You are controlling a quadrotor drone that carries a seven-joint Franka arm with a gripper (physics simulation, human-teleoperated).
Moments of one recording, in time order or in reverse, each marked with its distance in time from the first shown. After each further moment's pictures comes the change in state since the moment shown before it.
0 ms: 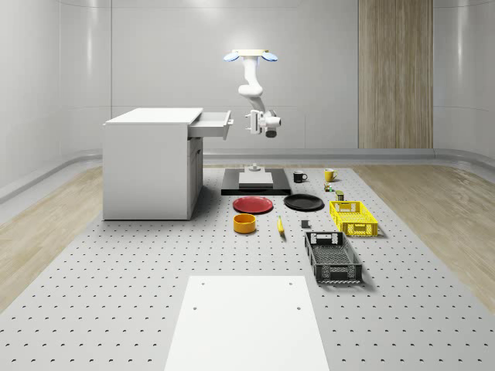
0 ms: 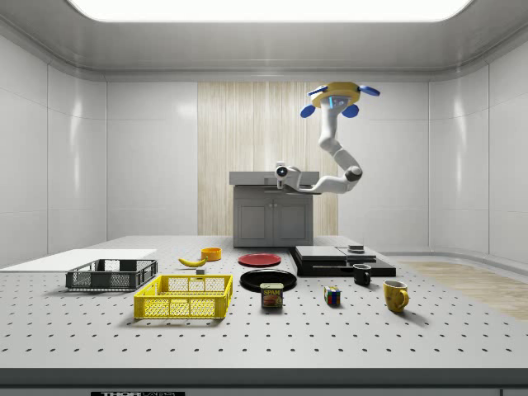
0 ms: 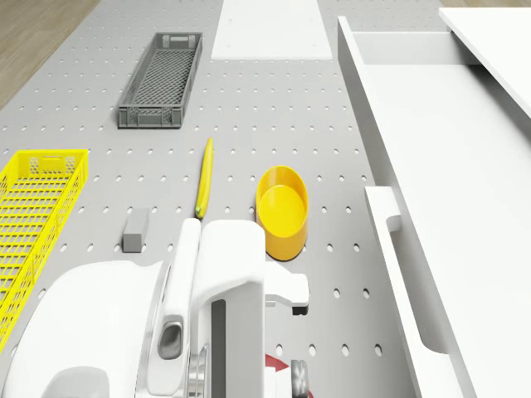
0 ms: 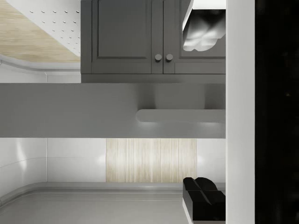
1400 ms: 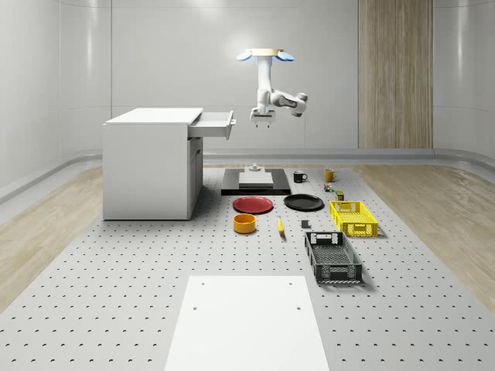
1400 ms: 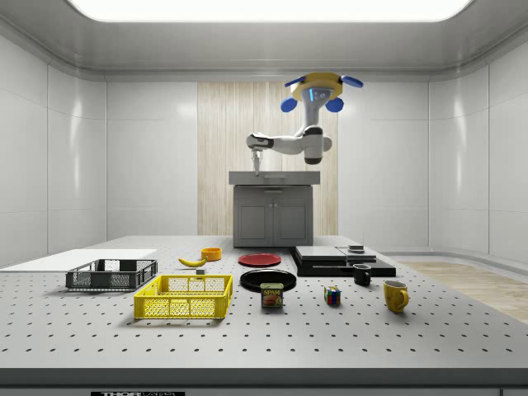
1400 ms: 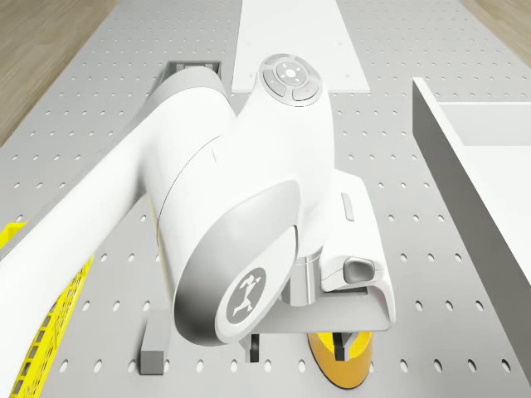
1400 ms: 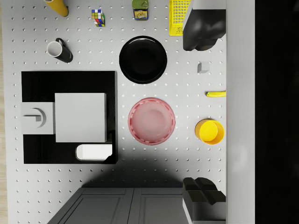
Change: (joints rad) arm 0.828 -0.537 -0.639 -0.303 0.727 -0.281 -0.733
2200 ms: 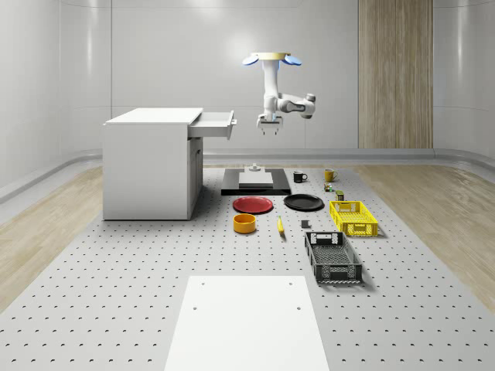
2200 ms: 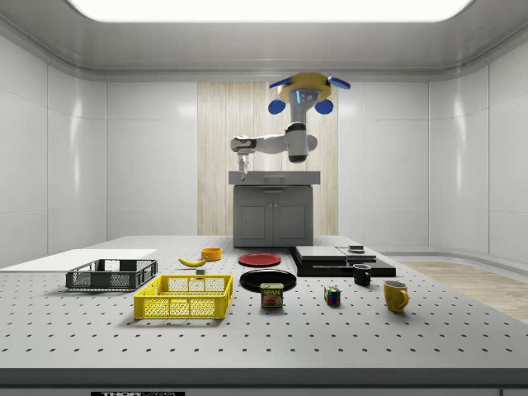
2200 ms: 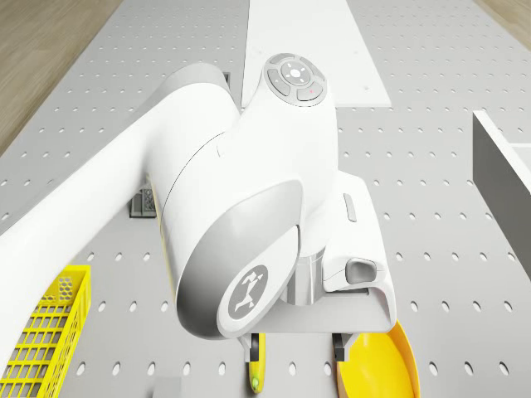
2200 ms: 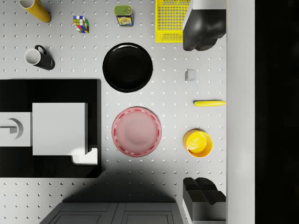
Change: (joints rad) arm 0.018 -0.113 -0.002 0.004 -0.046 0.088 -0.022
